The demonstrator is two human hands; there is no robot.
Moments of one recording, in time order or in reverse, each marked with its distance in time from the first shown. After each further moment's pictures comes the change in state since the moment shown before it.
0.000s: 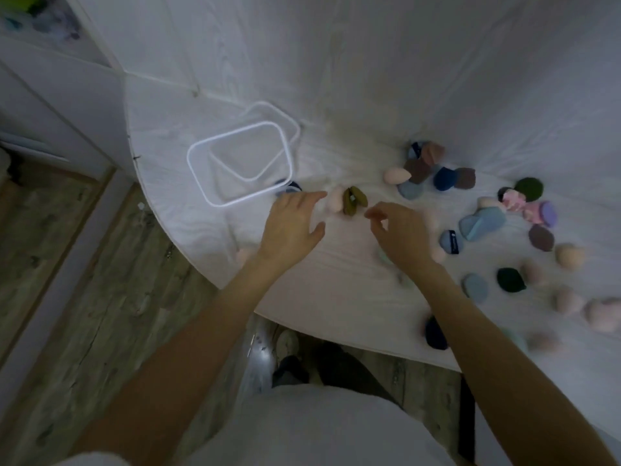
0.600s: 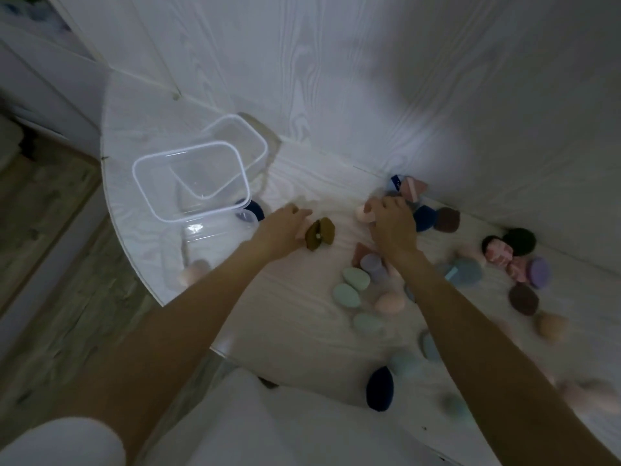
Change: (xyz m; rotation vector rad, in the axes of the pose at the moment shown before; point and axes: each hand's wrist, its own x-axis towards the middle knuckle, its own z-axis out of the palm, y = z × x) left_hand 0.092 0.013 0.070 0.161 -0.496 -0.240; right_hand 0.113 0.115 0.001 -0.294 -0.020 -0.175
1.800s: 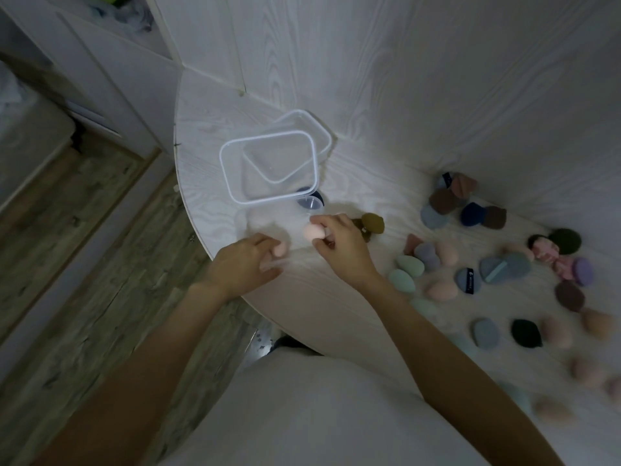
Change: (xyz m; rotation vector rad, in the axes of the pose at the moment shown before) left_hand -0.170 -0.108 -0.010 0.006 0.116 -0.083; right_hand -0.067 -0.196 -0.008 0.697 -0.217 -0.039
